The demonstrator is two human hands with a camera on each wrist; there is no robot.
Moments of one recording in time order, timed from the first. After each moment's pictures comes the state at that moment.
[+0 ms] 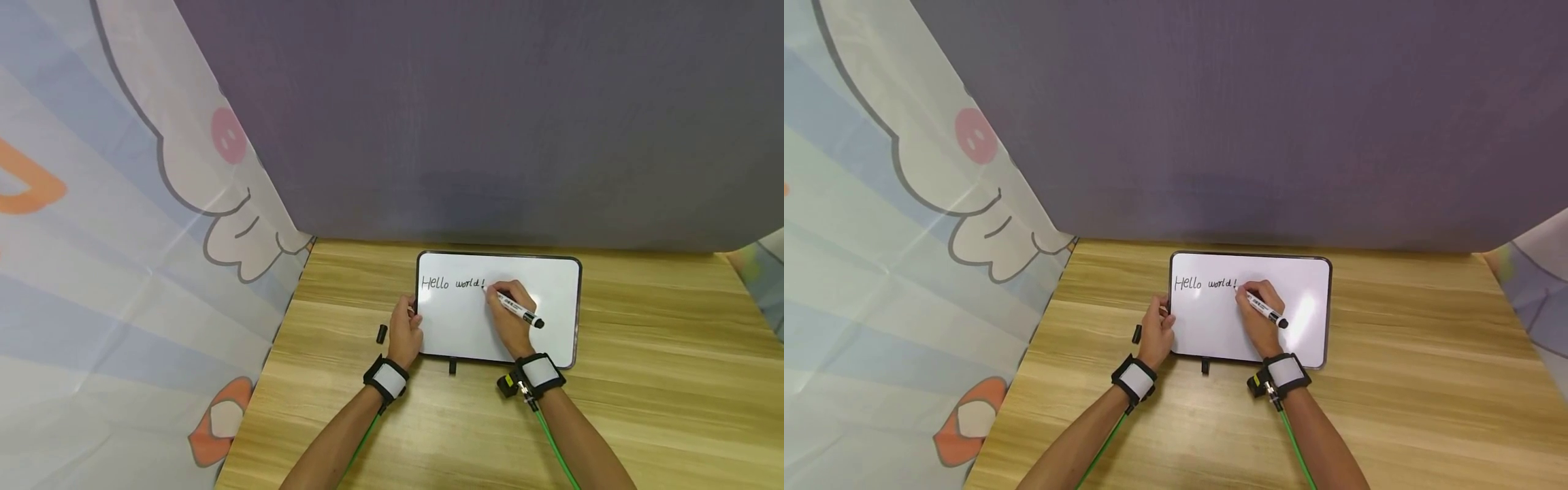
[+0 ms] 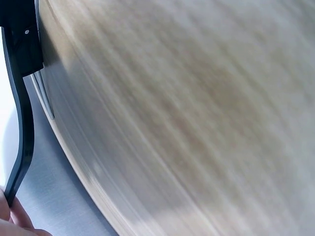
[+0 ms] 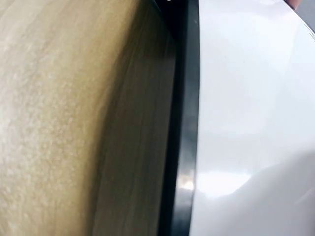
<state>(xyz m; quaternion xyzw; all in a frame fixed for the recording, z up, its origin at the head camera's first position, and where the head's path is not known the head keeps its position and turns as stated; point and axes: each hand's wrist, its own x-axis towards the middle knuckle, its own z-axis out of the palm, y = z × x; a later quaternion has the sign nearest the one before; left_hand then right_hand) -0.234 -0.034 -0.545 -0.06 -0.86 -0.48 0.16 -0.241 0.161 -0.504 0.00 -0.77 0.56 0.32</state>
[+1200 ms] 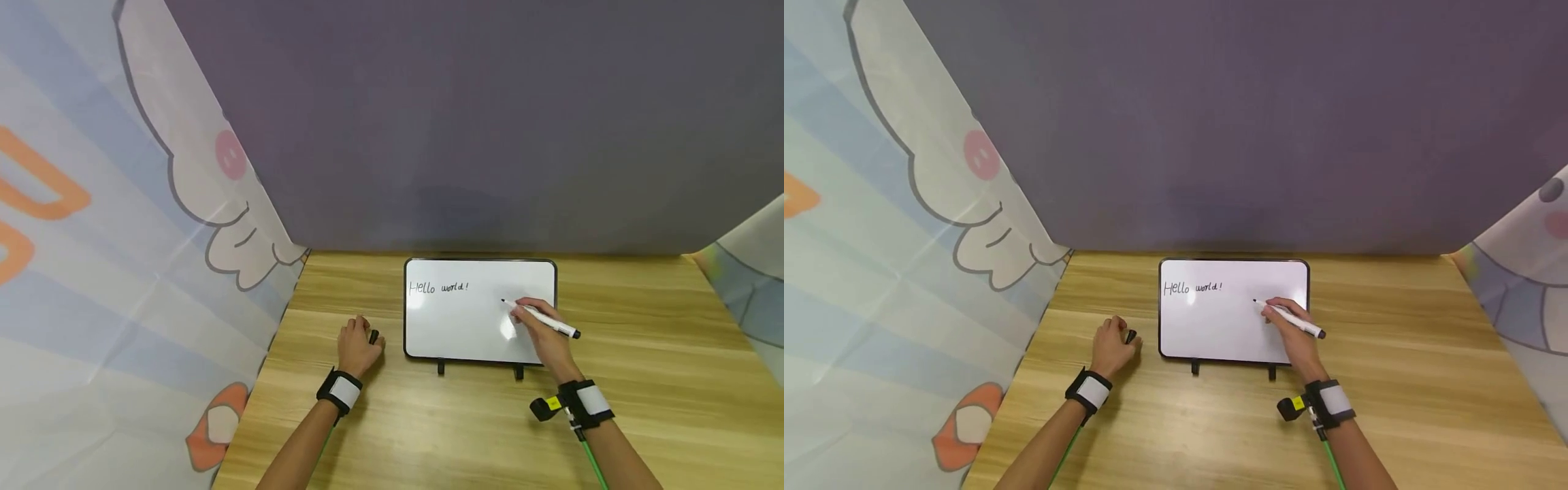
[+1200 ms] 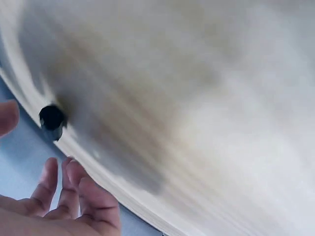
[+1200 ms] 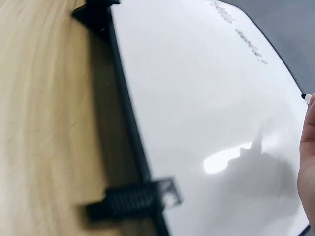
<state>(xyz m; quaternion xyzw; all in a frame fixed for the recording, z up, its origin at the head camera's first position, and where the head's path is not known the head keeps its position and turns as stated) -0.216 -0.116 -0.545 0.02 -0.96 -0.26 0.07 -0.197 0.243 -0.510 0.11 -0.54 0.83 0.08</state>
